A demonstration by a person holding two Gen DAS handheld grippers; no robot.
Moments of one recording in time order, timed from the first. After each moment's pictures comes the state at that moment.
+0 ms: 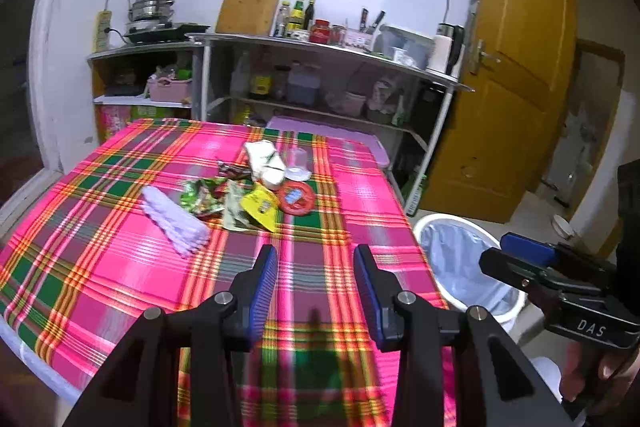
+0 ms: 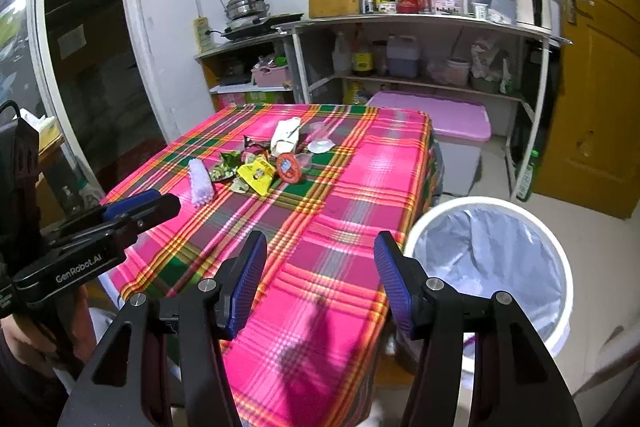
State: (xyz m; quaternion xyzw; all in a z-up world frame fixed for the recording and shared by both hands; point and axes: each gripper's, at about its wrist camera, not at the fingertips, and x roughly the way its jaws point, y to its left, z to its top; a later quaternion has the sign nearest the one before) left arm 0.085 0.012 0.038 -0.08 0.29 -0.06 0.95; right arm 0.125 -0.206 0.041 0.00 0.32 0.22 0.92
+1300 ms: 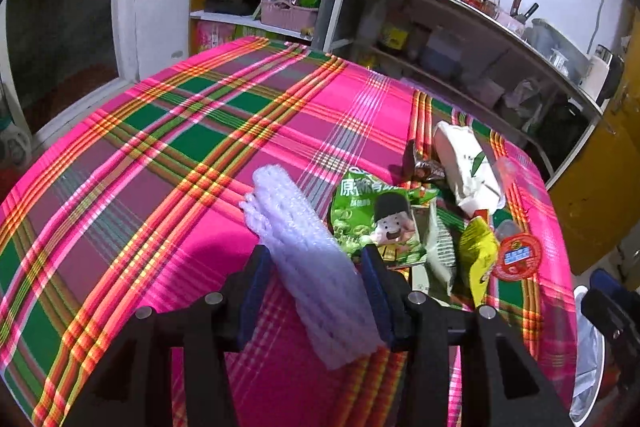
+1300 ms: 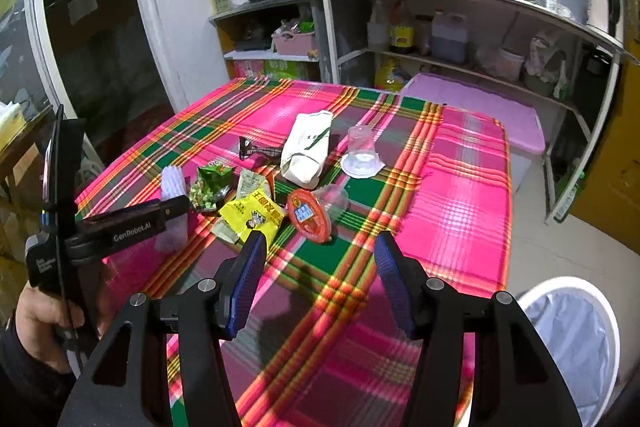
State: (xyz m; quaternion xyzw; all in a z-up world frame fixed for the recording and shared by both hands) left arm 0.233 0.132 -0.047 -0.17 0.39 0.12 0.90; right arm 0.264 -0.112 0.002 -0.05 0.37 0.27 0.89
